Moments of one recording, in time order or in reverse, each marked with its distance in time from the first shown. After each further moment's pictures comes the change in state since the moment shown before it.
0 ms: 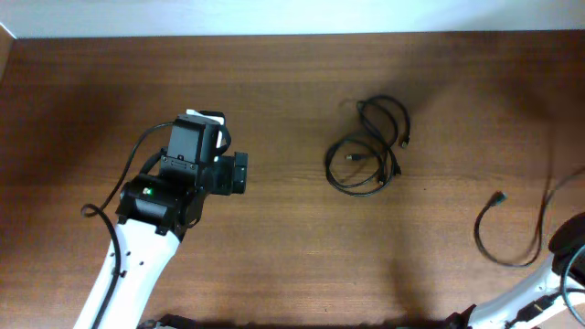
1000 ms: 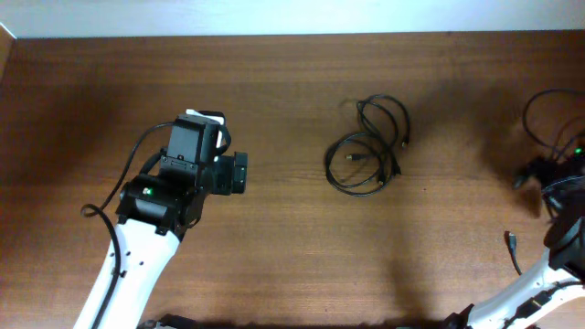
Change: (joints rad) left arm 0.000 0.000 0.000 0.000 0.000 0.000; right arm 0.053 0.025 -0.533 0.015 -0.322 -0.044
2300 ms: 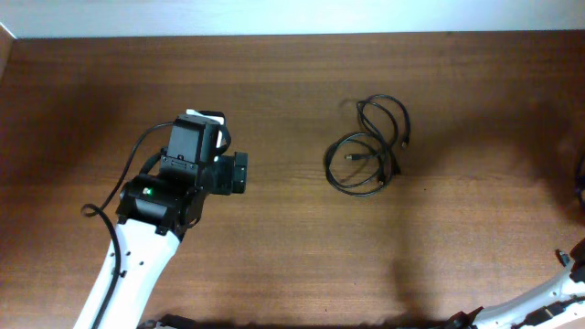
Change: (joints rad) left arm 0.000 0.000 0.000 0.000 0.000 0.000; right arm -0.246 0.003 0.061 0.234 0.034 0.000
